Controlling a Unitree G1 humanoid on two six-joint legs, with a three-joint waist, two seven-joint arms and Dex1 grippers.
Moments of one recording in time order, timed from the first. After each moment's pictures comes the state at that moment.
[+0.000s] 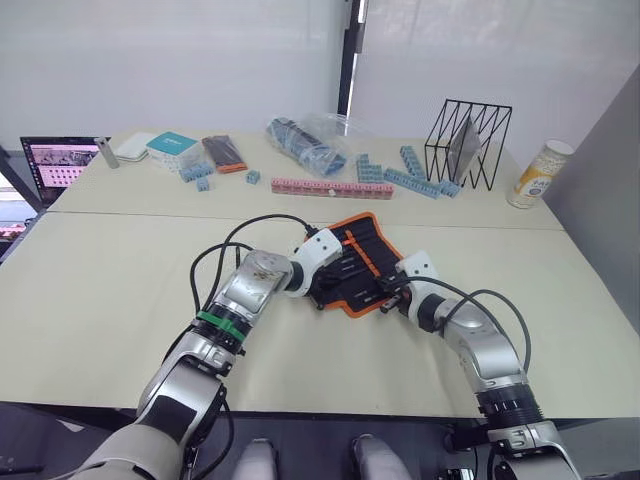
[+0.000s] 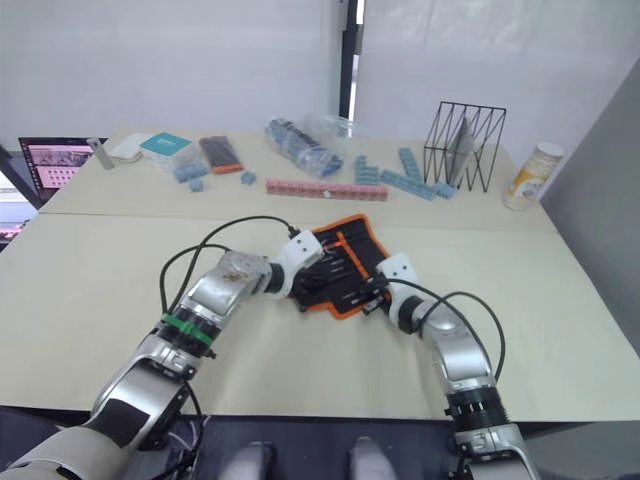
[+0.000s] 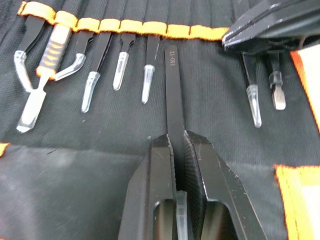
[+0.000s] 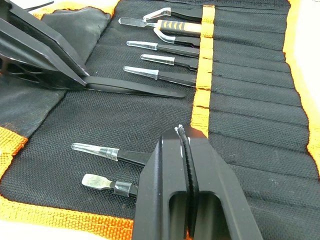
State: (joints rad) left arm -0.86 0.28 -0.36 0.44 -0.03 0.60 -0.81; right arm -0.40 -0.34 0.06 0.11 0.12 0.40 0.54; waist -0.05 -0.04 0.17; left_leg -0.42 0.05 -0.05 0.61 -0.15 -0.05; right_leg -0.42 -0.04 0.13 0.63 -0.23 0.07
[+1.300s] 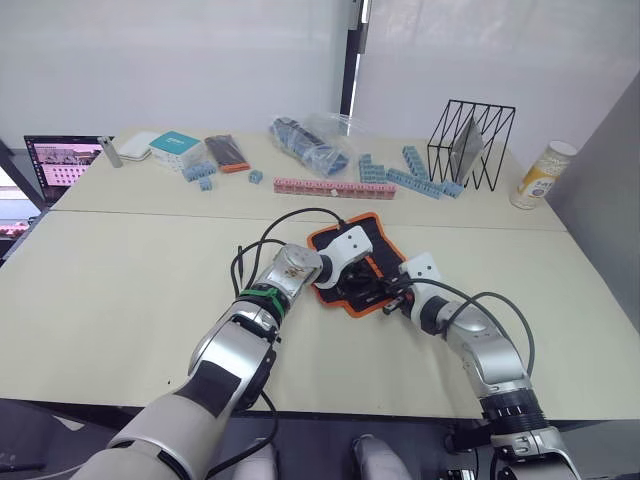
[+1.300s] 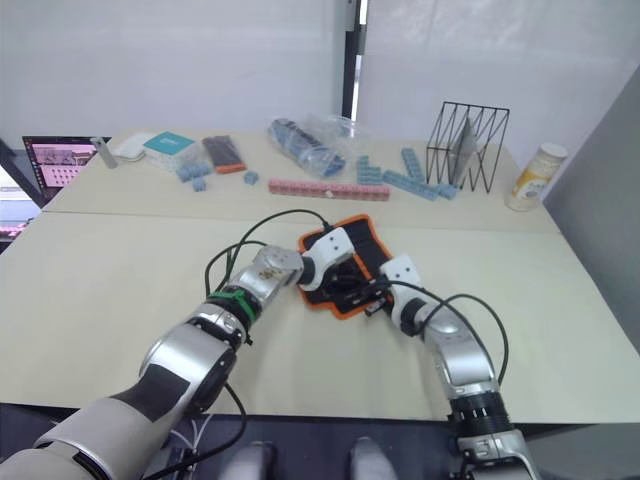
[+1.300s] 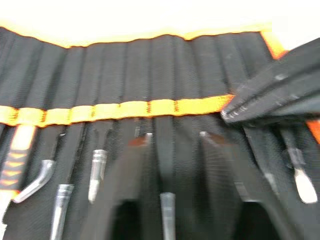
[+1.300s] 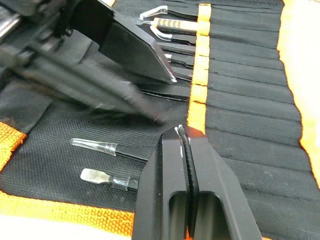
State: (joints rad) left arm -1.09 0.07 -0.23 1.13 0.10 0.04 -0.84; right arm -0.37 -0.34 0.05 0.07 0.14 0.42 0.52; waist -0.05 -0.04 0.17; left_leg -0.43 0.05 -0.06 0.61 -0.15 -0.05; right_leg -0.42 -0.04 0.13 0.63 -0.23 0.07
